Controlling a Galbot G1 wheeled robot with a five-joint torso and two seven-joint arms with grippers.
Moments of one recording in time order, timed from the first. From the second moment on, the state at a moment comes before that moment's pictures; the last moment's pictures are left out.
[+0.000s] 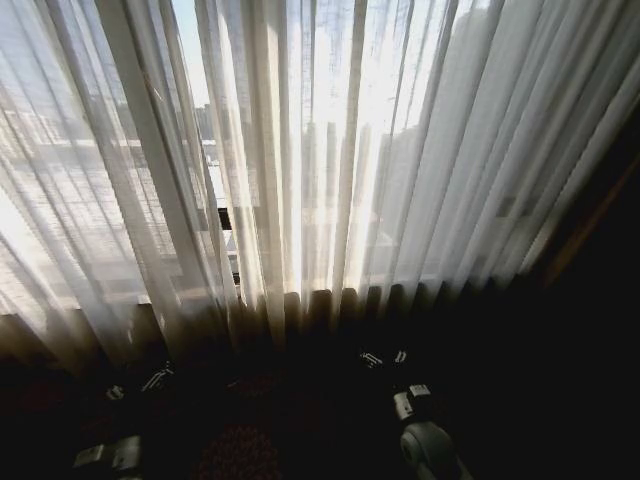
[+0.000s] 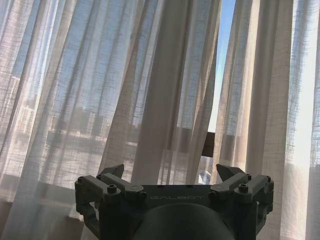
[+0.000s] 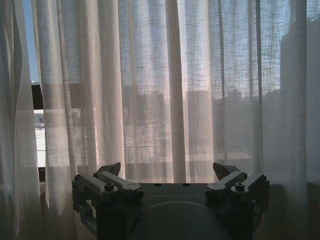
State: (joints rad) left arm 1.55 -1.42 -0.91 -1.86 -0.47 -0.31 0.09; right arm -1.35 1.28 0.40 1.83 0.28 0.07 0.08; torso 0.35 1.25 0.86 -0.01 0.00
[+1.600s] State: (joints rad) left arm 1.55 -1.42 -0.91 -1.86 -0.47 -0.31 0.09; right arm -1.32 1.29 0.39 1.77 0.28 0.07 0.08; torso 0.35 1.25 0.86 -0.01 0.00
